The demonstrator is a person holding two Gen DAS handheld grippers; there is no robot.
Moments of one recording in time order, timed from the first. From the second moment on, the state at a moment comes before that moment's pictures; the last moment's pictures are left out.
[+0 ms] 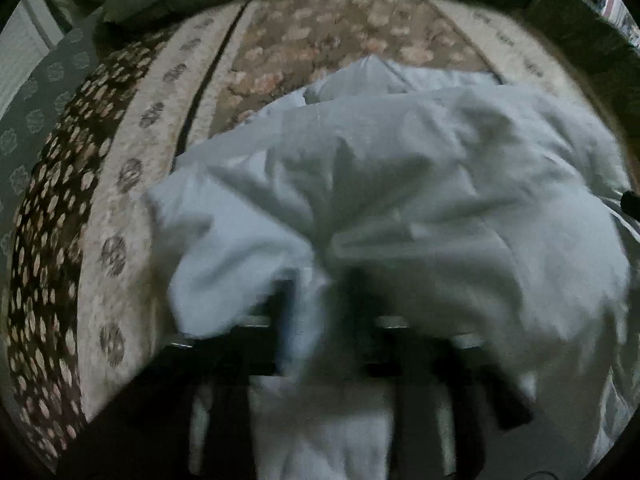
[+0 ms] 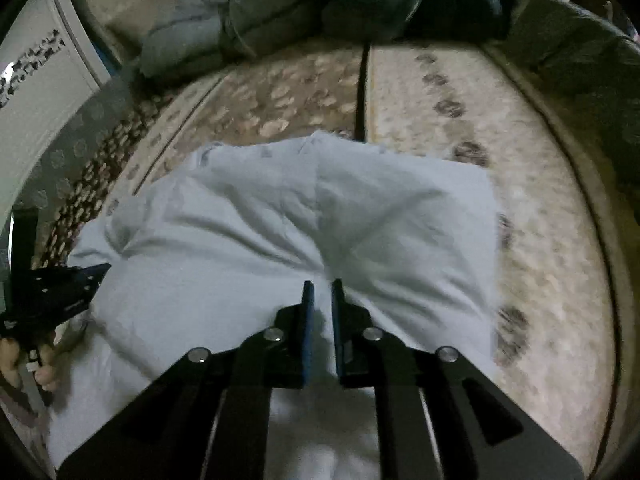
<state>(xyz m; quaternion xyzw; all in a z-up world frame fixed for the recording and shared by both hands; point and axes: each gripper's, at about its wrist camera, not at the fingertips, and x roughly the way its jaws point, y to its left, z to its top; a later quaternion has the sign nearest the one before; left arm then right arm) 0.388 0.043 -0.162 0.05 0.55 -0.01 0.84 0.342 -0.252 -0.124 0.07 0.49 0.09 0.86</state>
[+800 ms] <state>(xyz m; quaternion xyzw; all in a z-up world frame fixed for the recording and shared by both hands) 0.132 0.097 -0.137 0.05 0.52 0.06 0.85 0.071 -0.361 -0.130 0.07 0.48 -0.04 0.88</state>
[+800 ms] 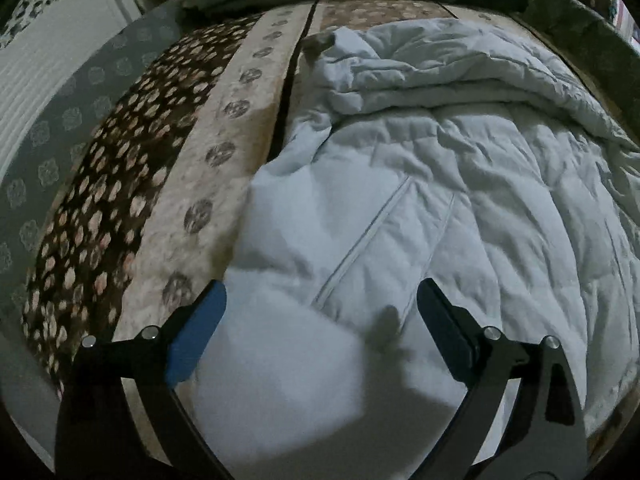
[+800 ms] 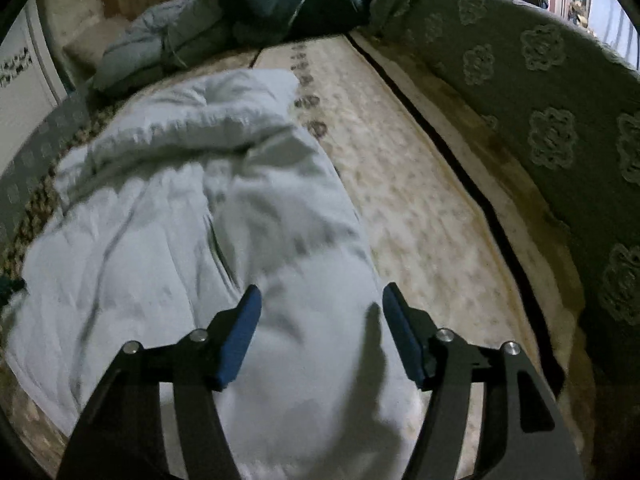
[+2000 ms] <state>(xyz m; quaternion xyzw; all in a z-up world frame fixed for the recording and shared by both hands) 0.065 0.145 -0.165 -0.01 0.53 -0.02 0.85 -0.020 -0.364 -0.142 0.07 0.48 -0.07 0.87</state>
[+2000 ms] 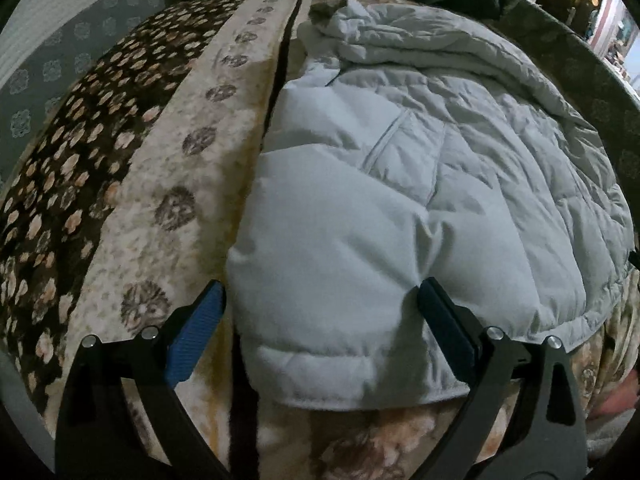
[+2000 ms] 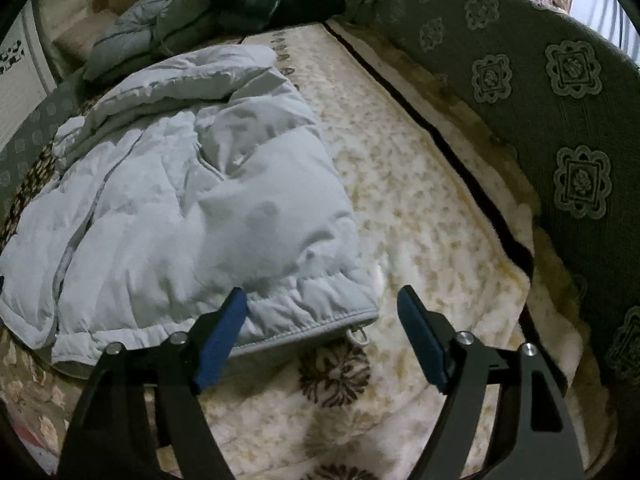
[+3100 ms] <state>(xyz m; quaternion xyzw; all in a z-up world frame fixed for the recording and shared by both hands) 0.079 0.107 -0.177 0.01 0.52 -0.04 0.85 0.019 -0.380 -0.169 0.08 0.48 -0.01 0.88</state>
